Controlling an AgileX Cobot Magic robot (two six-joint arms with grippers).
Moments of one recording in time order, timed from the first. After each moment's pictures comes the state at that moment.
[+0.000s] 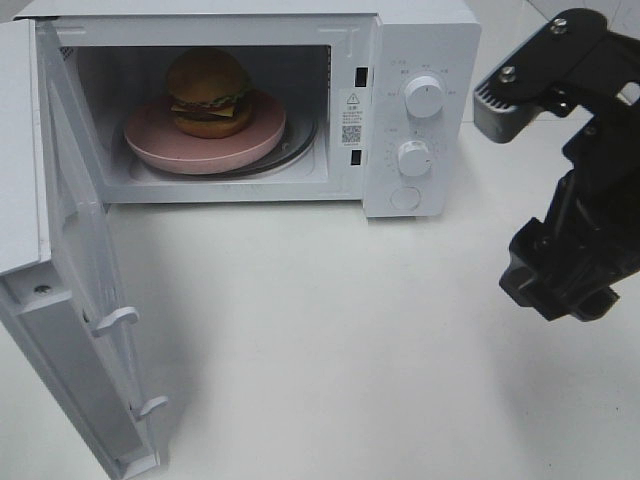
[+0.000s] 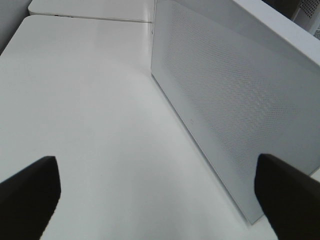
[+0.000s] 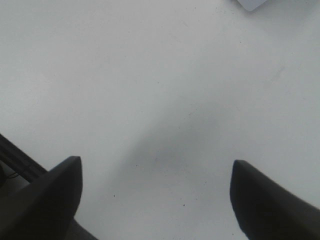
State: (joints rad) left arm 0.03 -0.01 -0.52 -0.14 1.09 0.05; right arm 0.73 1.16 -0.87 -0.30 0.91 0.09
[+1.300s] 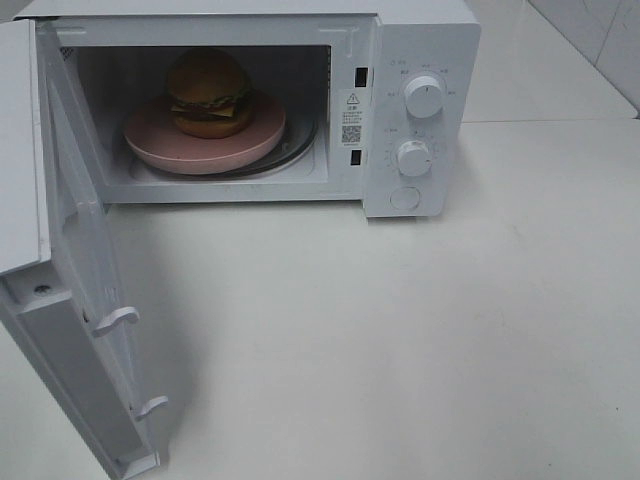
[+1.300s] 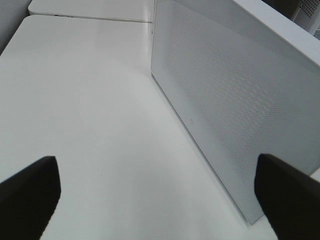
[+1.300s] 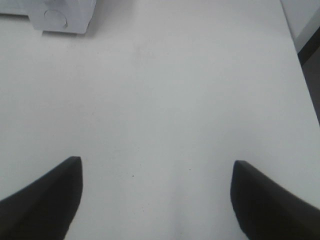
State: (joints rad) left arm 0.03 -0.01 -0.52 -0.14 1.09 0.05; right arm 0.16 0.29 -0.52 -0.20 0.93 0.16
